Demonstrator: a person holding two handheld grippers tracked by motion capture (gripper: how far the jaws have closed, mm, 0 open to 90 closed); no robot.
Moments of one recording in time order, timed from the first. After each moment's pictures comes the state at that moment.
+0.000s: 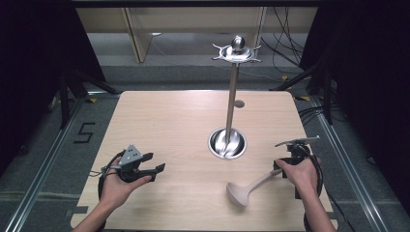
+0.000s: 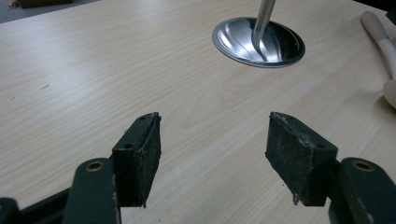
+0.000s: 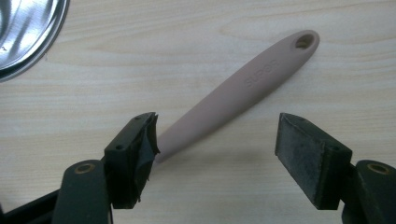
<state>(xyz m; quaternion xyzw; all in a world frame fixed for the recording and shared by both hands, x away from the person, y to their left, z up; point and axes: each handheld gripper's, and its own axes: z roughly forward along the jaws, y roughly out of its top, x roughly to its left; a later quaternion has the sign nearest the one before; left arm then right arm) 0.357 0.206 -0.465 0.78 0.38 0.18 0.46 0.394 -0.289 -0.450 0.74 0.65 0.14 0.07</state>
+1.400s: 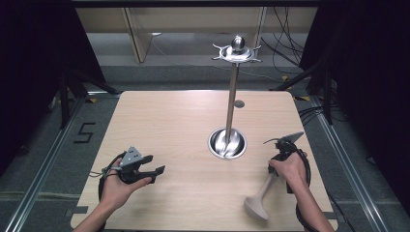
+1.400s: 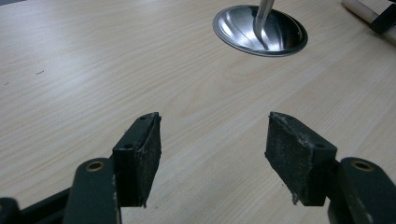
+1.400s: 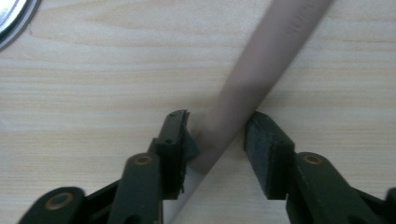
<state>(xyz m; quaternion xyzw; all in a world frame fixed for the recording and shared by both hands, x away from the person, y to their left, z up) 0.355 0.207 -0.468 0.79 0.39 0.17 0.45 0.425 -0.270 -0.470 0.75 0.66 0.09 0.01</state>
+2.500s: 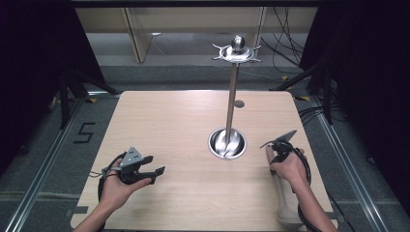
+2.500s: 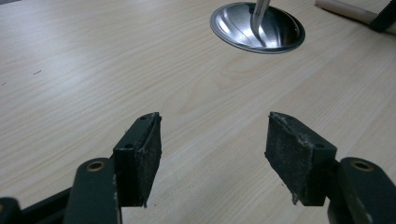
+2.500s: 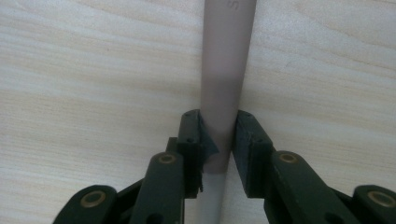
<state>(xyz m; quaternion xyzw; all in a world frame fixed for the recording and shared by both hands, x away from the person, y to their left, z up) 0.354 0.208 -0.469 0.79 0.38 0.17 0.45 0.425 -0.265 -0.472 0.69 0.72 0.07 0.02</state>
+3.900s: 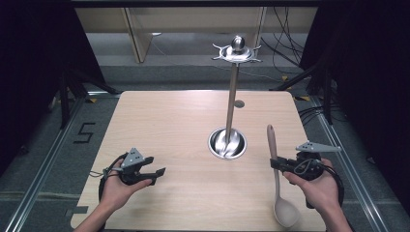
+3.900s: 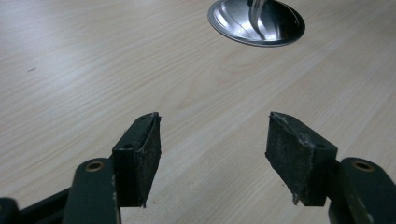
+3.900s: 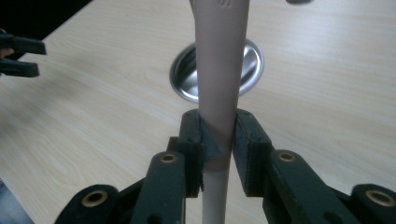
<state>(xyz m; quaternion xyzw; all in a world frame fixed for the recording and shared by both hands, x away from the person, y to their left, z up) 0.355 0.207 -0.472 0.80 0.37 0.17 0.44 0.331 -0.287 -0.396 0.48 0.76 0.43 0.11</state>
